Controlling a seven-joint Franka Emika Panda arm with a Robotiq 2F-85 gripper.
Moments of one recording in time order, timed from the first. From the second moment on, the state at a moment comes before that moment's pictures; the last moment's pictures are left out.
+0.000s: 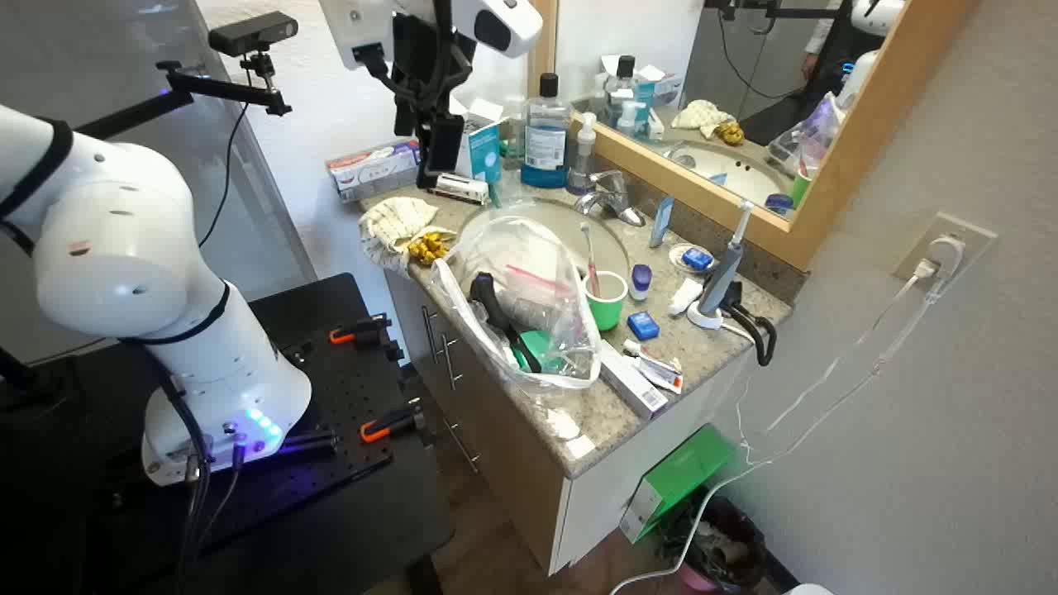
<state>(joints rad) -0.02 -0.61 -0.23 -2.40 0.09 1.55 -0.15</state>
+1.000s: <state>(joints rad) -0.02 -0.61 -0.22 -2.40 0.09 1.55 -0.15</state>
